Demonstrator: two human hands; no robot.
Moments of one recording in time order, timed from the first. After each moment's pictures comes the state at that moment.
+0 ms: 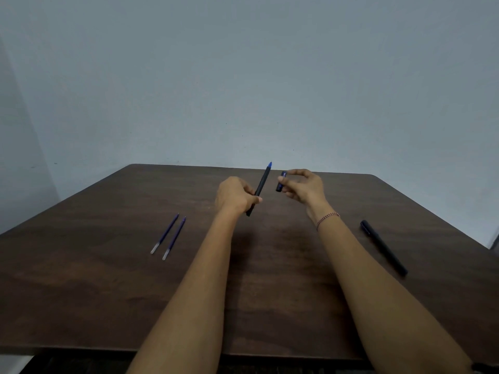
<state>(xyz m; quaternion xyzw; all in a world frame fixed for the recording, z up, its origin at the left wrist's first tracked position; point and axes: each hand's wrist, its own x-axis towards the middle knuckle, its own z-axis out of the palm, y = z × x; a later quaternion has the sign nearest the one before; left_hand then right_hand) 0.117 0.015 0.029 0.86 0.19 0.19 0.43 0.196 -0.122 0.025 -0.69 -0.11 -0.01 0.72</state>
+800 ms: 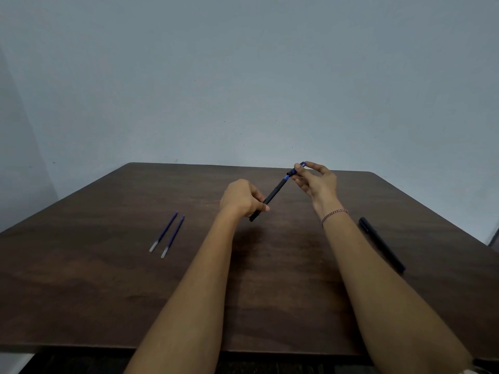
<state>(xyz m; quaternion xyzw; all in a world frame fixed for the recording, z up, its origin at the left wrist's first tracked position) 0.117 0.006 0.027 0.90 0.14 0.11 0.40 0.201 -0.138 0.030 -0.53 -0.06 -0.02 0.84</state>
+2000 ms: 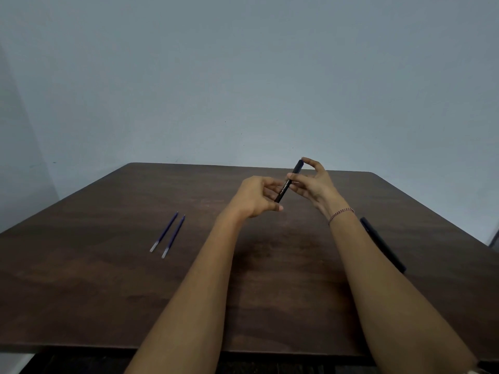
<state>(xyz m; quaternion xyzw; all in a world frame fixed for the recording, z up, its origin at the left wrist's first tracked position) 0.124 0.001 0.025 0.89 -0.05 0.15 0.42 0.211 -0.141 0.029 -0.60 -0.15 0.06 0.78</state>
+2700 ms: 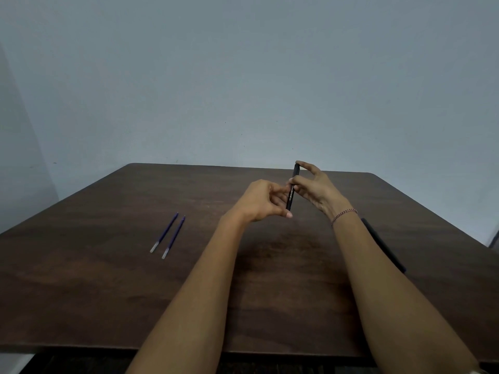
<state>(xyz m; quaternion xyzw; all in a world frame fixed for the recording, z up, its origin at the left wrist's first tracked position) 0.124 -0.005 0.020 0.89 -0.09 0.12 0.43 0.213 -0.145 0.029 -0.64 -0.16 0.09 0.75</state>
